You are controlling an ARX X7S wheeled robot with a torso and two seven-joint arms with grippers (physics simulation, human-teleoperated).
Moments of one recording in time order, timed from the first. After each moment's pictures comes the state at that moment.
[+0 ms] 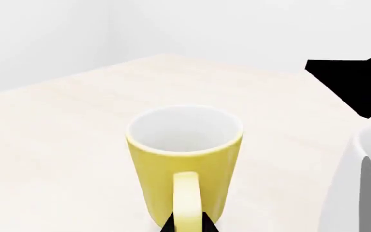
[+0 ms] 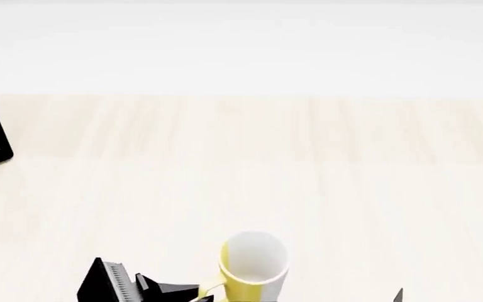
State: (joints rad) left arm -0.55 -0.25 0.59 -0.62 -0.44 0.12 0.69; right arm -0.09 0.27 -0.01 -0.14 0.39 -0.04 0.35
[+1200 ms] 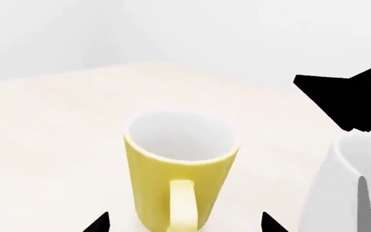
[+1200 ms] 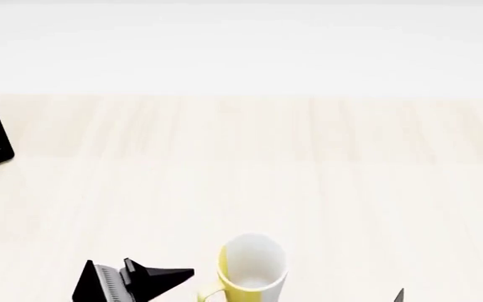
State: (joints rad) left arm -0.55 -0.24 0.57 -0.67 -0.53 0.14 0.76; right arm -0.09 0.28 -0.03 -0.15 0.41 -0.05 0.37
